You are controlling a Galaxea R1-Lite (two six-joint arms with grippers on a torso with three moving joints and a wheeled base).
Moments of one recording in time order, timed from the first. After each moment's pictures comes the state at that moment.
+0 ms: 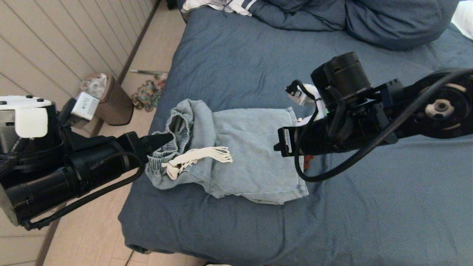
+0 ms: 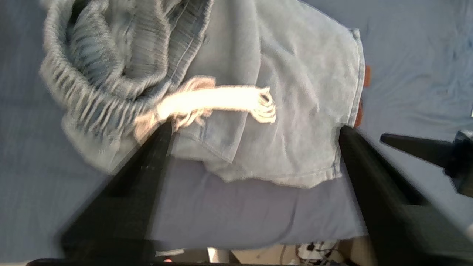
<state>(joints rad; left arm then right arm) -0.54 1.38 -0.71 -0.46 0.05 -0.56 0.62 1.74 -1.51 0.40 -0.02 0.30</state>
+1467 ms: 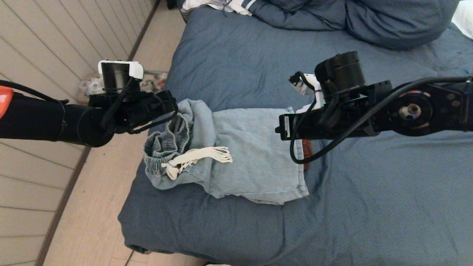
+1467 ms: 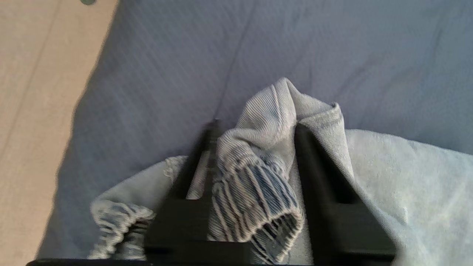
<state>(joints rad) -0.36 1.93 -1.37 -0.40 0.13 -0.40 0.52 1.81 -1.51 0.20 -0.01 0.20</state>
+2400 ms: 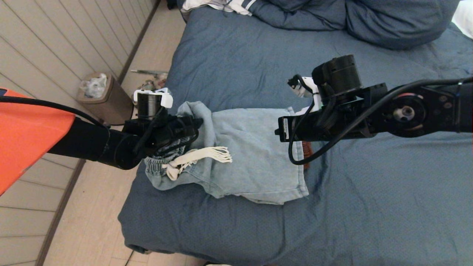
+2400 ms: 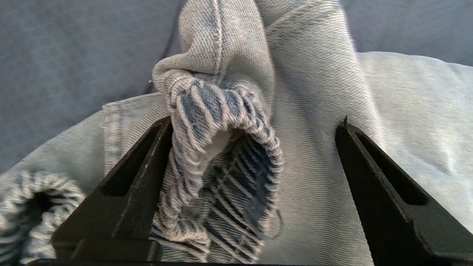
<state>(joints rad) -0.44 2.04 -1.28 -0.52 0.14 -0.35 0.52 1.82 -1.51 0.20 -0.02 0.21</state>
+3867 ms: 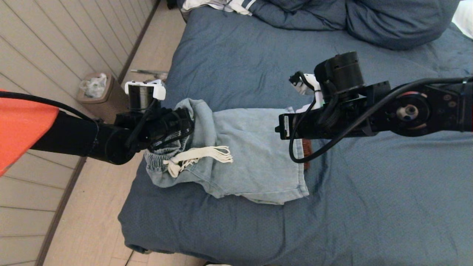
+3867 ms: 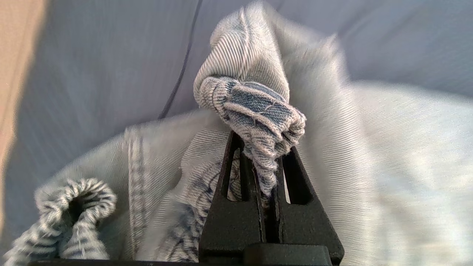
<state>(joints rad) -0.43 1.99 -1.30 -0.51 0.15 -0.34 0.52 1.81 -1.51 0.19 -0.02 0.21</state>
